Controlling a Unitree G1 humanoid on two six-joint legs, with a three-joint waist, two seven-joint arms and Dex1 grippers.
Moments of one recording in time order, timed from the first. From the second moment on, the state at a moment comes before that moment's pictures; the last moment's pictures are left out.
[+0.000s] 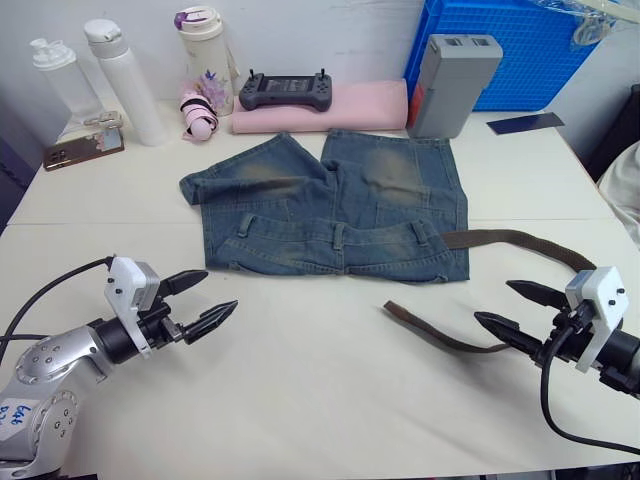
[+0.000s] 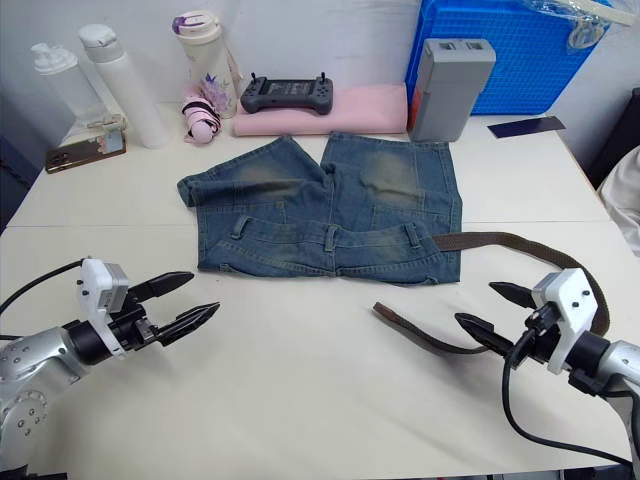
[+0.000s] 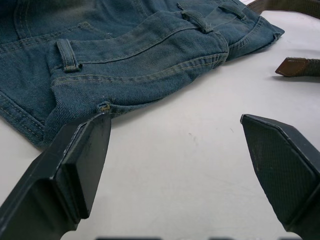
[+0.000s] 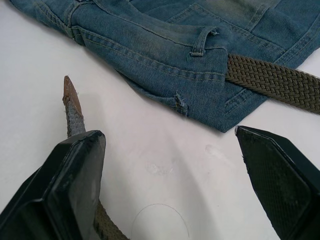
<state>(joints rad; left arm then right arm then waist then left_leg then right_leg) 0.12 0.69 0.39 -0.46 -0.66 0.56 -0.70 0.23 -0.78 -0.52 -0.42 0.60 0.50 0.88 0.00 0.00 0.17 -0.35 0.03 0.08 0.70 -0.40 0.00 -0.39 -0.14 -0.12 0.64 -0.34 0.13</state>
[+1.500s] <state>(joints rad) 0.04 0.68 0.31 -0.44 -0.67 0.57 -0.74 0.22 -1.05 -0.16 -0.38 0.30 0.48 0.99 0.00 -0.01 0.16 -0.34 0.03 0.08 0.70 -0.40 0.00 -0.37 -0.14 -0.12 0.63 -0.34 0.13</state>
